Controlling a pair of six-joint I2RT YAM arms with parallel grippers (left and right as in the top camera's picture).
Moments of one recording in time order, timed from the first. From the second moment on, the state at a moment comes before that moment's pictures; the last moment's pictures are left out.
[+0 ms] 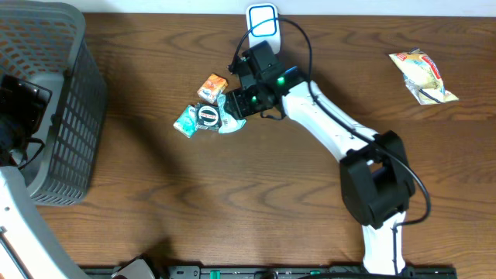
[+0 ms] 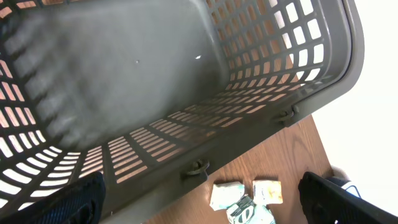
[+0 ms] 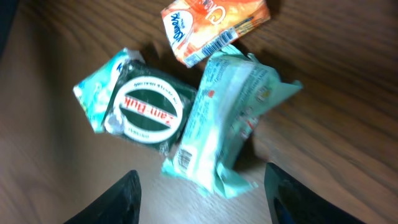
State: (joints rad) left arm 0.59 1.34 1.71 -1.26 0.12 -0.65; right arm 0.57 2.13 1.70 -0.62 -0.32 0.23
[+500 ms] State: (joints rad) left arm 0.59 1.34 1.71 -1.26 0.12 -0.65; right arm 0.58 2.26 1.70 -0.54 -0.23 0.43
